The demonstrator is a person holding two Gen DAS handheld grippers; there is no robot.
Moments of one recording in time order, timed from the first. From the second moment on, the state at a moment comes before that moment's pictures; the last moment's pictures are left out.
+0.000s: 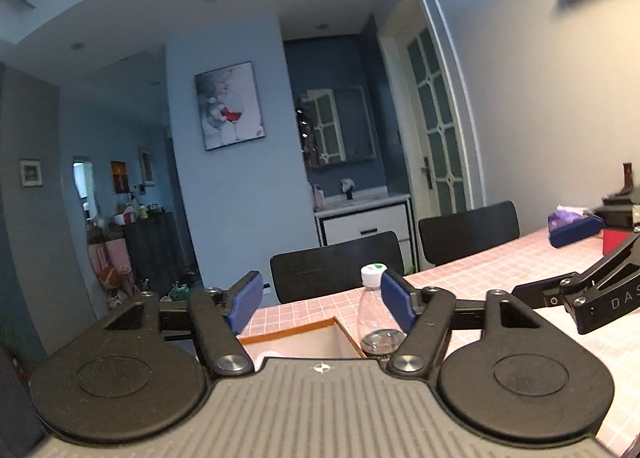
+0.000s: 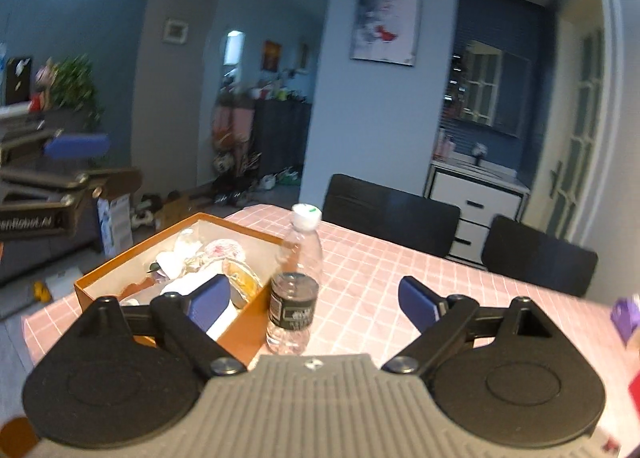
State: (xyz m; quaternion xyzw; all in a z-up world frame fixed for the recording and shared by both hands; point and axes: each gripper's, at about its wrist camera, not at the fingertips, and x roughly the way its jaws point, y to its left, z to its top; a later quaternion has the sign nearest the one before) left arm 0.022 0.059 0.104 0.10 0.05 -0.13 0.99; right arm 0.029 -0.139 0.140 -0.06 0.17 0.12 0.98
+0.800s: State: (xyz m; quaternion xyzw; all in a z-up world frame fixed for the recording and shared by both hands) left arm -0.013 0.052 0.024 0.01 0.17 -0.02 0.99; right arm -0.011 -0.149 0.029 0.04 0.18 0.04 0.98
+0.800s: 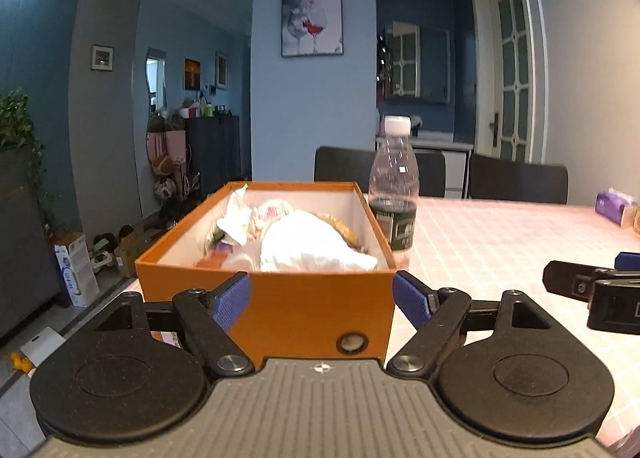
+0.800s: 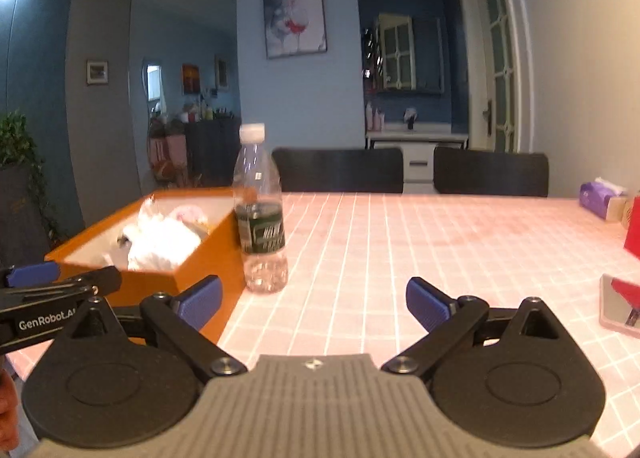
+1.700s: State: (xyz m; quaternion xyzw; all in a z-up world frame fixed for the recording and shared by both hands) left arm -0.008 0.042 -0.001 0.02 0.23 -0.02 0.97; right arm 0.012 -0.150 -0.008 0.07 0.24 0.03 0.97
